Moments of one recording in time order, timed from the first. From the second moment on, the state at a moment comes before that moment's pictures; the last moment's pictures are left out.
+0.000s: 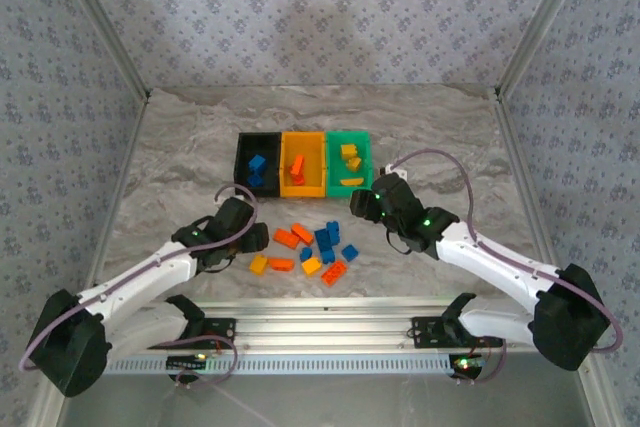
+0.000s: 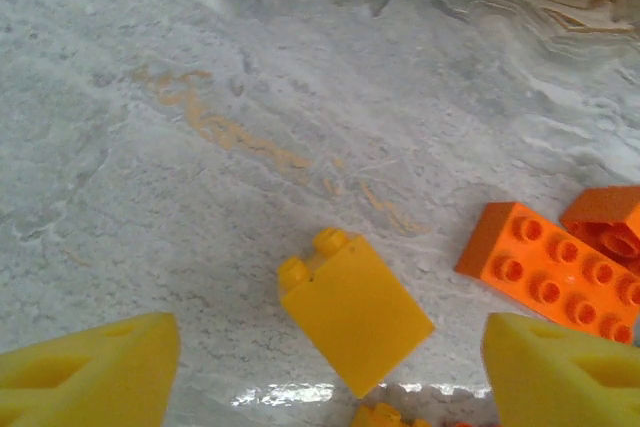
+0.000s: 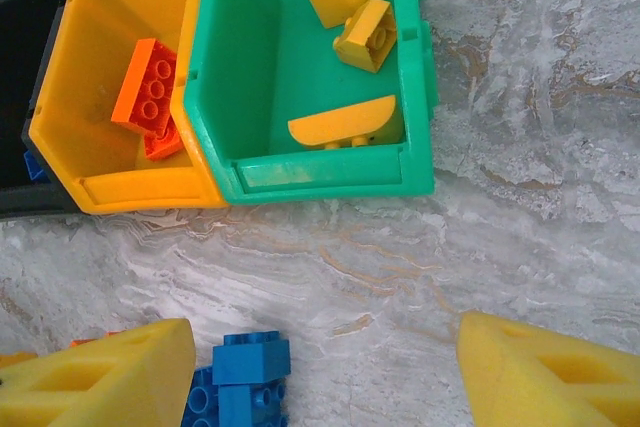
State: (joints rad) left arm -0.66 1.01 0.53 -0.54 -0.21 -0.69; right arm 0.73 1.15 0.72 -0.31 0.24 0.72
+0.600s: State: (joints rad) left arm -0.63 1.23 0.48 -0.37 -0.21 -0.83; right arm 0.72 1.07 0.67 -0.31 0.24 0.74
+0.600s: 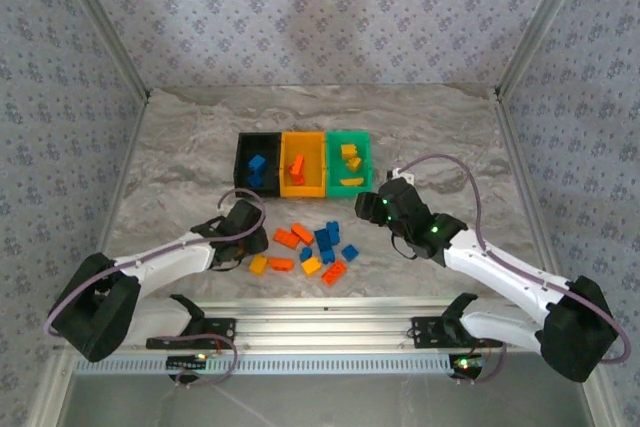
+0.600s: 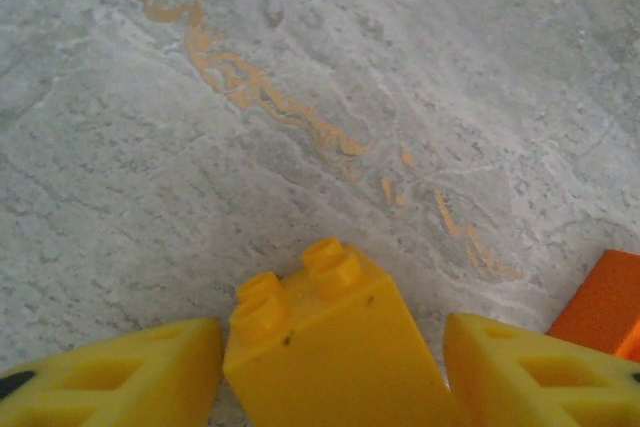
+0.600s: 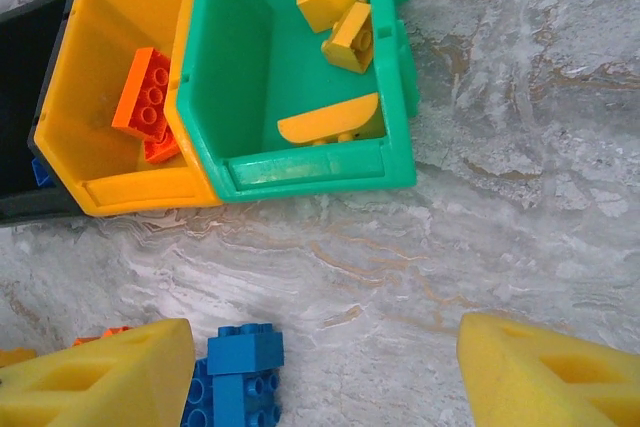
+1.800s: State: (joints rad) left arm -0.80 2.13 1.80 -0.59 -0.14 -0.52; right arm 0.64 1.00 0.57 -0.35 0.23 0.81
